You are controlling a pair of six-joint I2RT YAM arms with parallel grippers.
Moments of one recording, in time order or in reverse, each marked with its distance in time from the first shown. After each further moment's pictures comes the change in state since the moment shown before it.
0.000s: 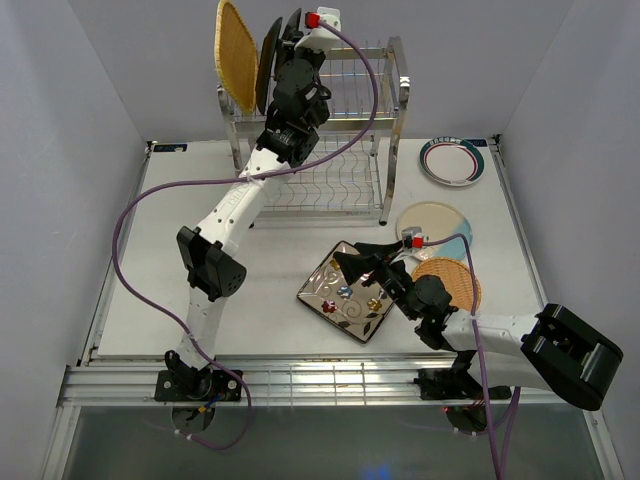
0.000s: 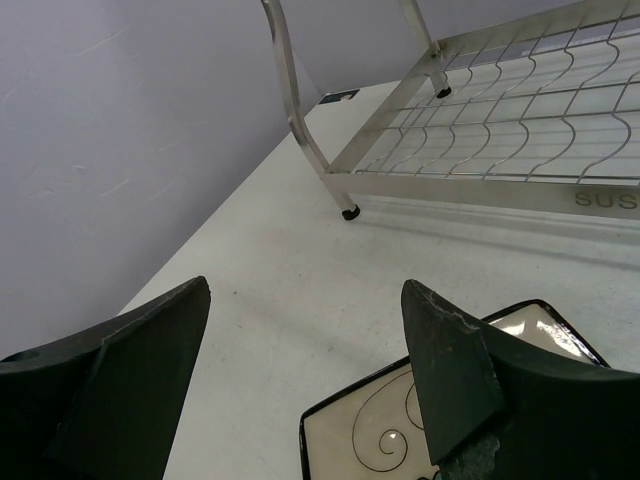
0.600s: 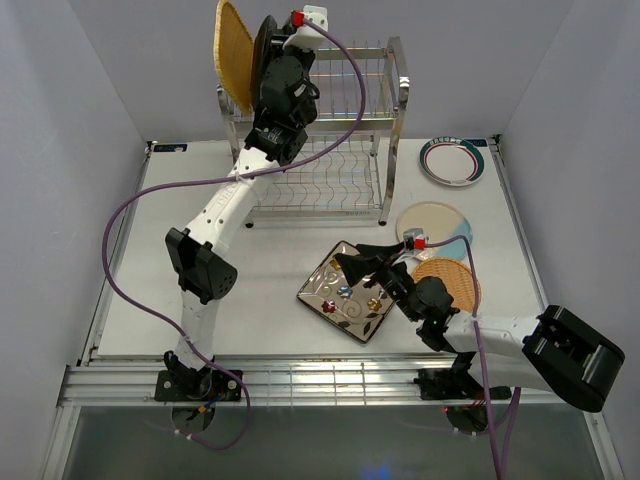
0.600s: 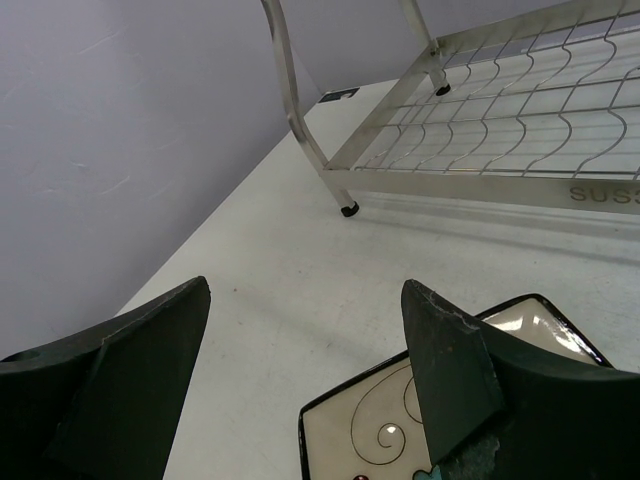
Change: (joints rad) left arm 0.039 -0.069 -0.085 -0.031 0.050 -0.090; right arm -0.002 -0.009 -0.018 0.005 -0.002 0.003
